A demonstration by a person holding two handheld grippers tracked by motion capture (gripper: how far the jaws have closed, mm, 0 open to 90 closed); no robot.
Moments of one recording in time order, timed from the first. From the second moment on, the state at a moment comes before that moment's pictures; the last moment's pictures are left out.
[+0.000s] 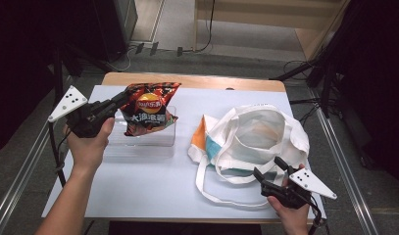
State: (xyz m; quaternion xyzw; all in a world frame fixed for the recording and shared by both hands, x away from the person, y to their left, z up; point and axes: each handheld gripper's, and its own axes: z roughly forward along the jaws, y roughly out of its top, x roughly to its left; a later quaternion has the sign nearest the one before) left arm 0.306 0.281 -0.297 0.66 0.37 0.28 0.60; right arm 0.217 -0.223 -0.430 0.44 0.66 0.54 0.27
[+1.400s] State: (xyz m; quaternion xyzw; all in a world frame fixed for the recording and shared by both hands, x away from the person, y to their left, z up) left arm 0.298 0.294 -0.408 0.60 0.58 0.22 0.50; right arm 0.218 -0.221 -0.432 0.45 0.67 0.53 0.27
